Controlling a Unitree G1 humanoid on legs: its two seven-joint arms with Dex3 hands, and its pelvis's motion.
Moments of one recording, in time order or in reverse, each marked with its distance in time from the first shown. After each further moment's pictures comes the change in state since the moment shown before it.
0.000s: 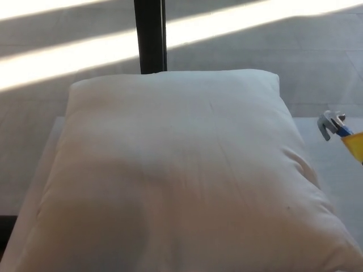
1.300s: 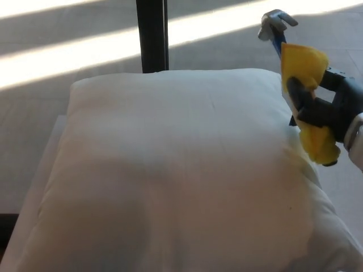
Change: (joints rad) left_arm -0.019 -0.014 0.001 -0.019 -0.003 0.000 -0.031; right_arm -0.282 0.293 -0.134 -0.358 0.418 0.661 0.132
